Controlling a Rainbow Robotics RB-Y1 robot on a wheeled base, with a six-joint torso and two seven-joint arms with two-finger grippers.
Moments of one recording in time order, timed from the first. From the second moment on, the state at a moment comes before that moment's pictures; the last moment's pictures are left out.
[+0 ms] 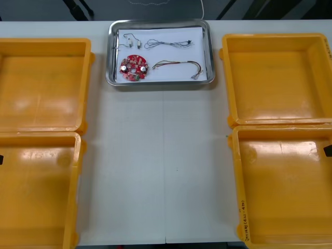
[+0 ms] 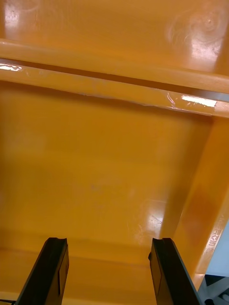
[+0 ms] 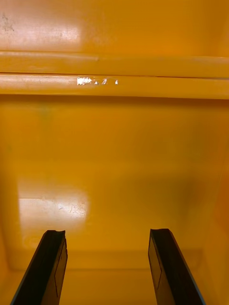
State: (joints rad) right arm -0.02 -0.97 -0.31 -2.29 -1.06 1.78 1.30; left arm 0.02 0.70 0.50 -2.25 0.87 1.91 -1.42
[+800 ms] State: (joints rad) right arm -0.01 -0.95 -0.32 -2.28 -1.05 1.78 1.26; left arm 0.02 0.70 0.50 -2.25 0.87 1.91 -1.42
